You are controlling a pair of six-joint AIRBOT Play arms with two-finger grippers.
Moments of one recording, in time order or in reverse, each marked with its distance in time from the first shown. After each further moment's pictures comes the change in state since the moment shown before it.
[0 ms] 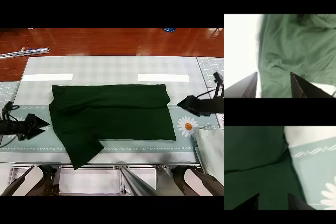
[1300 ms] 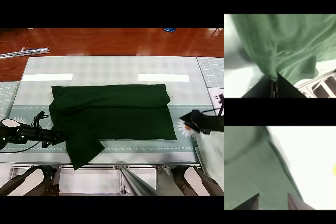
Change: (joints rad) left arm -0.300 -0.112 -0.172 -0.101 0.098 0.017; right arm -0.257 0.069 -0.214 0.031 0.105 -0.031
